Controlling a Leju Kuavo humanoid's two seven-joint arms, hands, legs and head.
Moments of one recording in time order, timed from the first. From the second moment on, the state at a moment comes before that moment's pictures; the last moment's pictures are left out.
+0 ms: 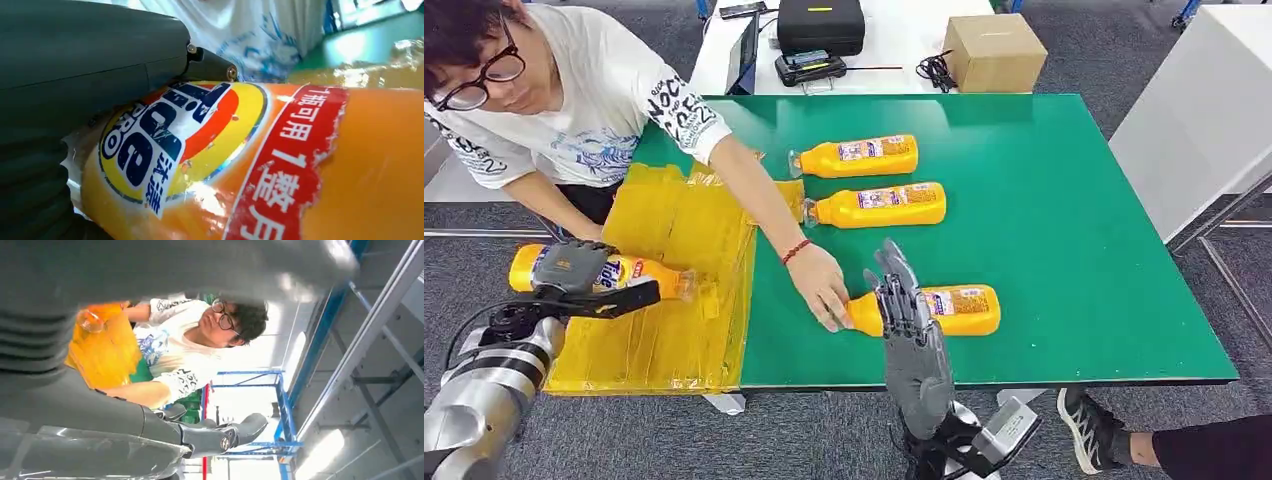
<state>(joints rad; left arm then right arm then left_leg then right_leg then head) -0.68 0.21 0.02 -0.47 -1.44 0.35 -0.27 0.14 0.22 0.44 -1.77 -0.05 0.24 -0.70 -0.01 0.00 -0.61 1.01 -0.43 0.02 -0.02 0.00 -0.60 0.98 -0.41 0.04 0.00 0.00</state>
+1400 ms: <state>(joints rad) -0.63 0.08 -0.18 -0.52 -1.36 0.33 -0.27 0.14 0.23 0.43 -1.66 -0.04 0.24 -0.69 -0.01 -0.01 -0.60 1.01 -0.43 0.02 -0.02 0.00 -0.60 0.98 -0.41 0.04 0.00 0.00</state>
